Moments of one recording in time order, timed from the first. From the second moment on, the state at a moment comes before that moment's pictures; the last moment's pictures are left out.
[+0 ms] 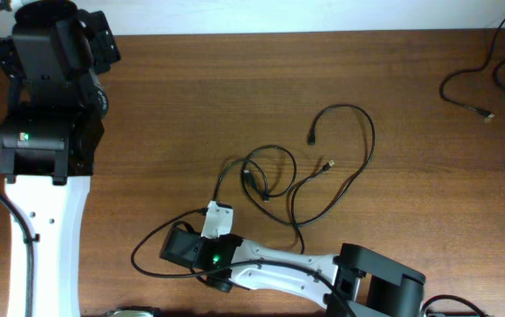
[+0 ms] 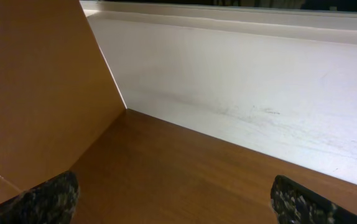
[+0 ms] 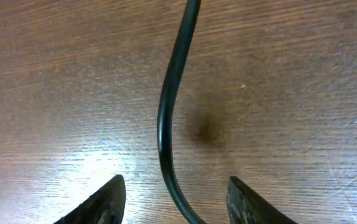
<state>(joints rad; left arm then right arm) -0.06 1.45 1.83 -0.76 -0.56 -0.09 1.24 1.96 1.25 -0.47 0.21 1.35</state>
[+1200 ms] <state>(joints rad) -0.06 1.45 1.83 -0.77 -0.55 -0.09 0.90 1.36 1.87 -0.80 0.27 0.37</state>
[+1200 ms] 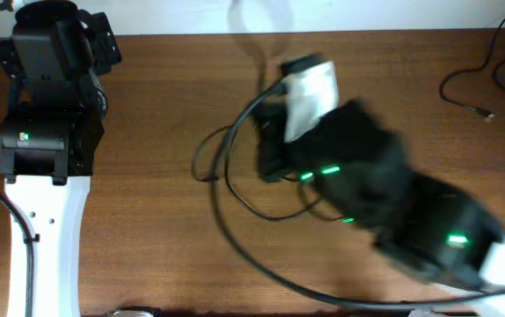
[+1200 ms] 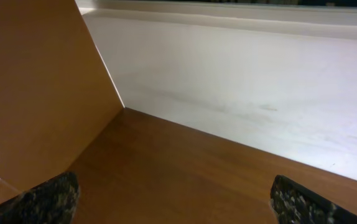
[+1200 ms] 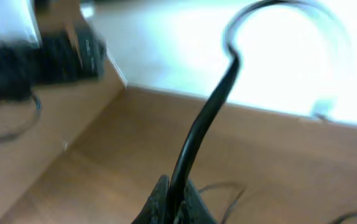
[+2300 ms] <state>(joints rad) -0.06 1.45 1.83 -0.78 -0.55 -0.09 -0.59 1.52 2.00 -0.74 0.23 0.00</state>
